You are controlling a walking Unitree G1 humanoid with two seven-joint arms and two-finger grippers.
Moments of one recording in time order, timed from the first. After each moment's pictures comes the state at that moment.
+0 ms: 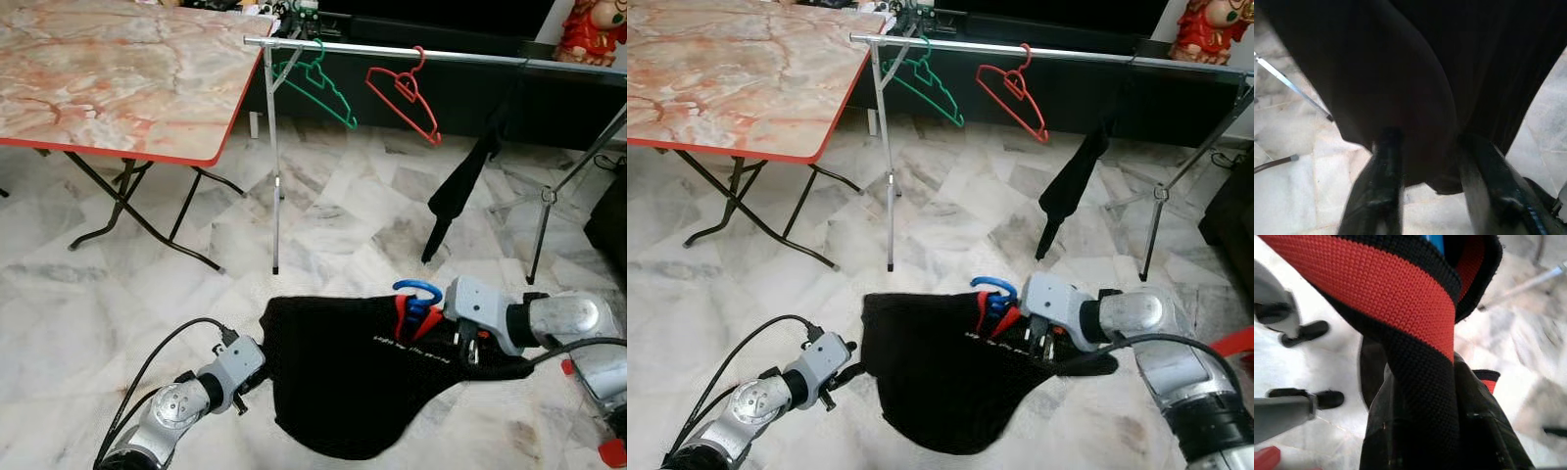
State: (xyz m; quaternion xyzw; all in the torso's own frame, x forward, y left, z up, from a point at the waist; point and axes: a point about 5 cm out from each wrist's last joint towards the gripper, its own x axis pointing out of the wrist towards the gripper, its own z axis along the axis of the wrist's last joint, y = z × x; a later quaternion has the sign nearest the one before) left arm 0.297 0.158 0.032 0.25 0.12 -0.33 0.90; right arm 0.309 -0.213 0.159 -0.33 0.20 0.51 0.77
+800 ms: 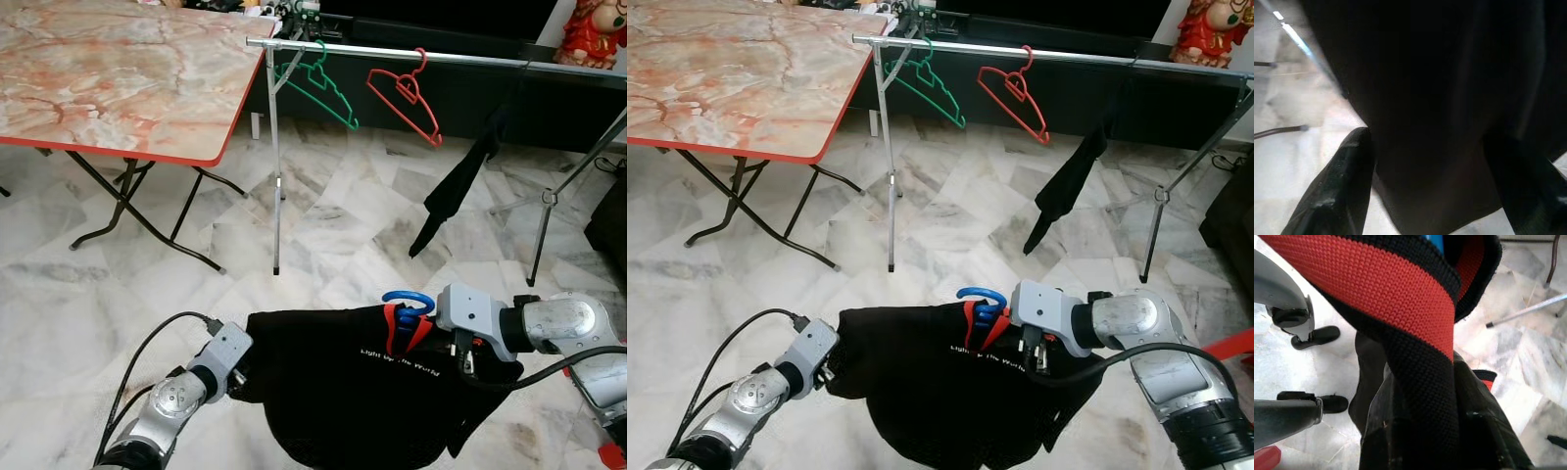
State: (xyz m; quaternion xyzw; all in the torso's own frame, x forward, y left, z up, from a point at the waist) left arm 0.306 0.164 0.031 0.20 0.15 -0.27 0.93; right arm 0.304 -0.200 0.170 -0.34 0.18 0.54 0.75
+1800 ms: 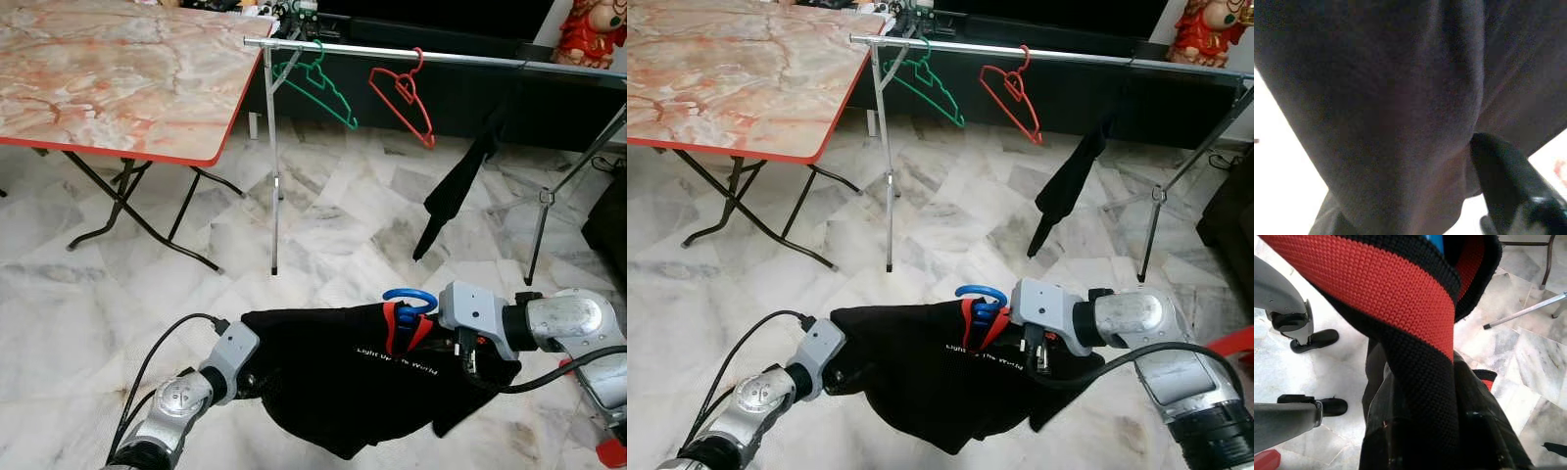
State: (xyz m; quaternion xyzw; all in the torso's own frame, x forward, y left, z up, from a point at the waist) left arm 0.307 0.151 0.036 0.11 0.12 -0.30 0.94; right arm 0.302 -0.203 0.175 -0.34 0.17 0.53 0.76
